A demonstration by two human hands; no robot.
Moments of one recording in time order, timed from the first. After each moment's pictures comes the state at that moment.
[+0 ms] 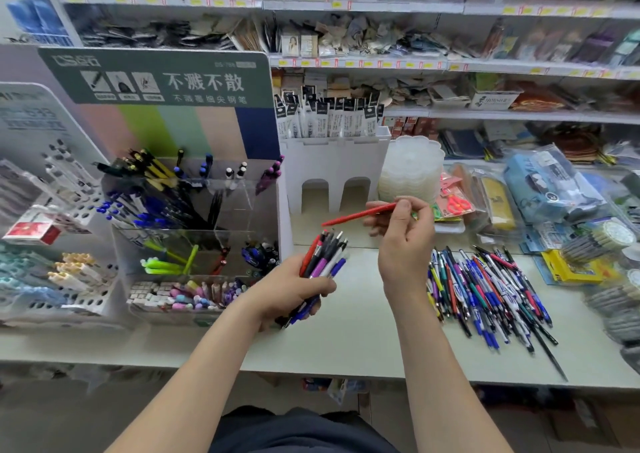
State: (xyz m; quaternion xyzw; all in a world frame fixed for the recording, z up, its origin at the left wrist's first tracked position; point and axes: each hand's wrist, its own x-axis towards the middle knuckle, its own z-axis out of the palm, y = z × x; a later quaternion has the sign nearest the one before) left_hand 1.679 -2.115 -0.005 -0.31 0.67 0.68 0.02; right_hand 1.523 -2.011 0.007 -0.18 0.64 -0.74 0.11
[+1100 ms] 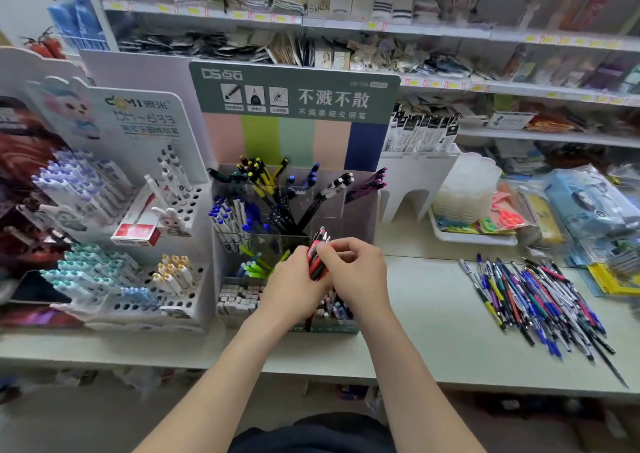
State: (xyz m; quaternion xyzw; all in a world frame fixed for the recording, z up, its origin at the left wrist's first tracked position) left_hand 1.809 -2.226 -0.023 -0.39 0.82 0.39 -0.11; right_hand 1.710 -2.143 -0.002 -0.20 0.78 -0.55 0.23
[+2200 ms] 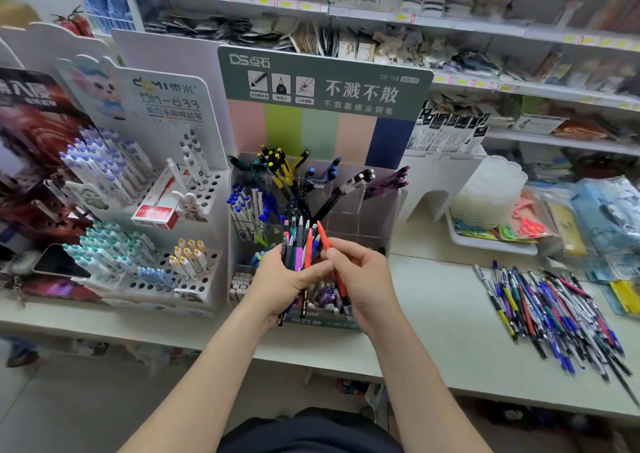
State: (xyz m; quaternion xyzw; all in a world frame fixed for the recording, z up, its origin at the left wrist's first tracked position) left_hand 1.842 -2.240 -0.025 -0.39 0.61 0.66 -0.21; right_hand 1.721 -2.142 -0.012 -0.21 0.65 -0.62 0.39
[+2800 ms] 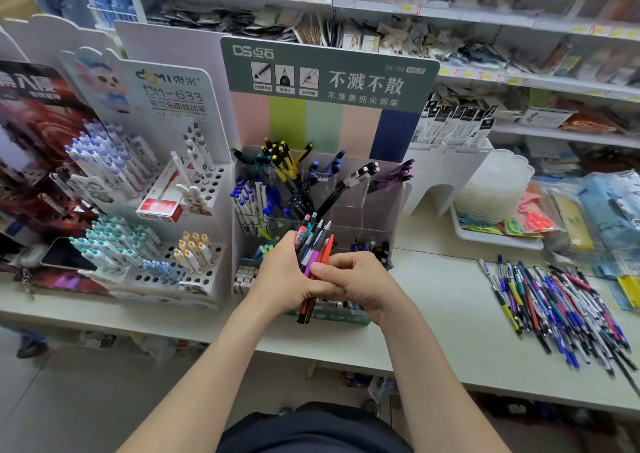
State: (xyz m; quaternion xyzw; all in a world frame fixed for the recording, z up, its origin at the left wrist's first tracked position) left_hand 1.848 -2.243 -0.027 -0.37 0.78 0.47 -0.16; right_hand 1.706 -2.140 -0.018 -0.28 0.66 -0.47 0.51
